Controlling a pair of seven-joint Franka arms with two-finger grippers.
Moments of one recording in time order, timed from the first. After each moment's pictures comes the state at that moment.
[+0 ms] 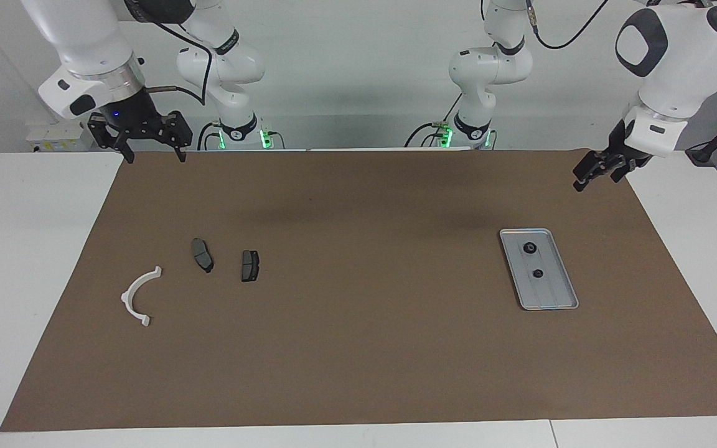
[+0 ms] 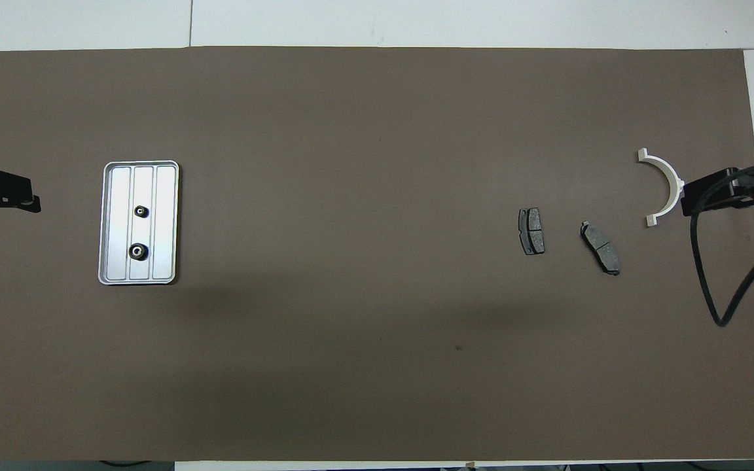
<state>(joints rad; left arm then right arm) 0.02 0.00 0.04 -1.68 -0.01 1.66 -0.11 0.01 0.02 0.03 -1.47 -0.04 1.44 -0.01</state>
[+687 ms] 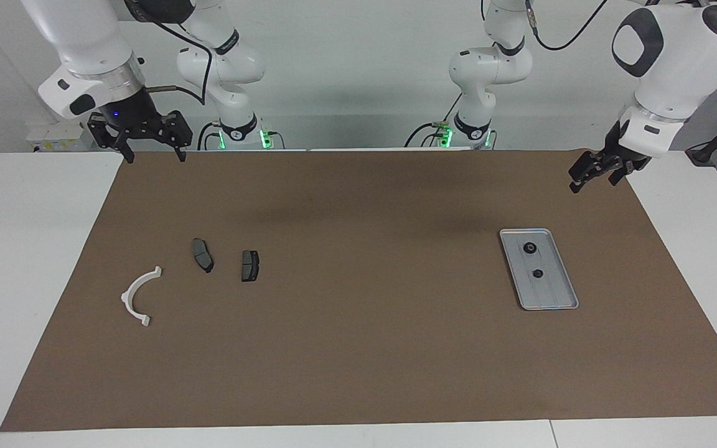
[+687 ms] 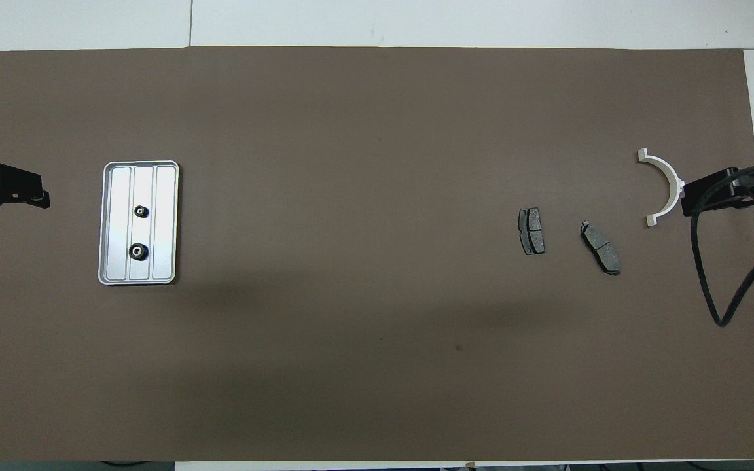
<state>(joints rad) 0.02 0.00 0.00 -1.67 -0.01 1.66 -0.10 0.01 0.02 0.03 -1.47 -0.04 1.44 -0.01</state>
